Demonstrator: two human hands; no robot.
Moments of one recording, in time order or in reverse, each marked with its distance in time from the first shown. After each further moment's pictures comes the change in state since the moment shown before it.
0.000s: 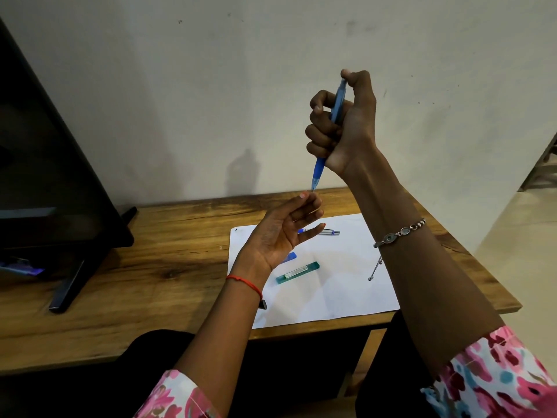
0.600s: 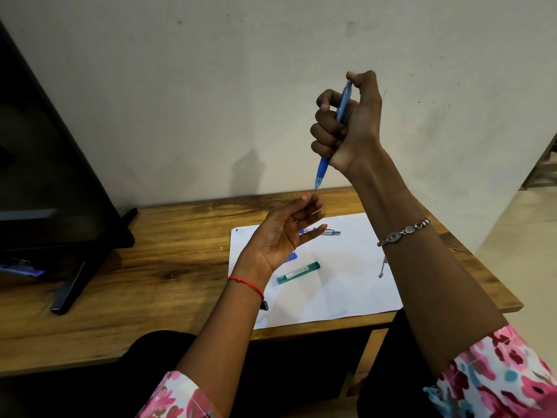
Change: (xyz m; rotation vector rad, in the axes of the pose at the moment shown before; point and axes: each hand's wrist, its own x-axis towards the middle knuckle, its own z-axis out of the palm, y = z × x) left_hand -0.001 -0.001 0.001 -0.001 -0.010 -0.007; right_hand 0.002 -0.002 -0.006 0.023 0.019 -0.006
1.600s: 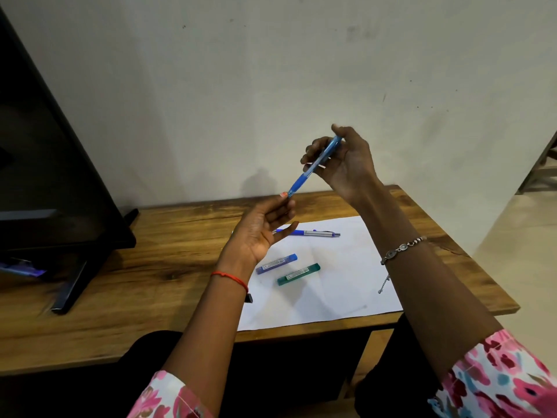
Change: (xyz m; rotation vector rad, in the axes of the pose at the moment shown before) left_hand -0.003 0.019 -0.017 0.065 0.258 0.027; right_hand 0.010 0.040 -0.043 -0.047 0.040 0.027
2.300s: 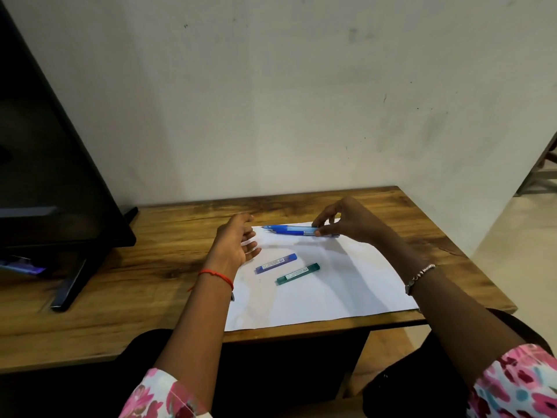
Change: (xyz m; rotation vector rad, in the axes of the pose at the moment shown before) left_hand 0.012 -0.003 -0.037 0.177 0.440 -0.229; right_hand -0.018 0.051 -0.072 -1.297 -0.221 -0.016
